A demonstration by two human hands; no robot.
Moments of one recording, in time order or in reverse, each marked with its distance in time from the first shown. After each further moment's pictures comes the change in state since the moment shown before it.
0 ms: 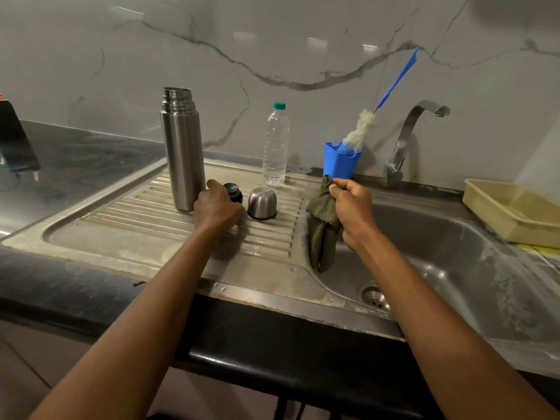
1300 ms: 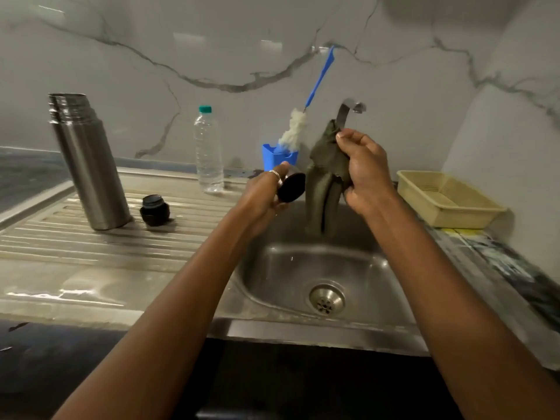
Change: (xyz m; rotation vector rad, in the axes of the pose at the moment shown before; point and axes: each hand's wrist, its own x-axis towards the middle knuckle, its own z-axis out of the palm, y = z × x) left_hand -0.042 0.163 0.092 -1.098 -0.574 0.024; right_hand 0.019 -0.094 -0.100 0.337 0.064 -0.122
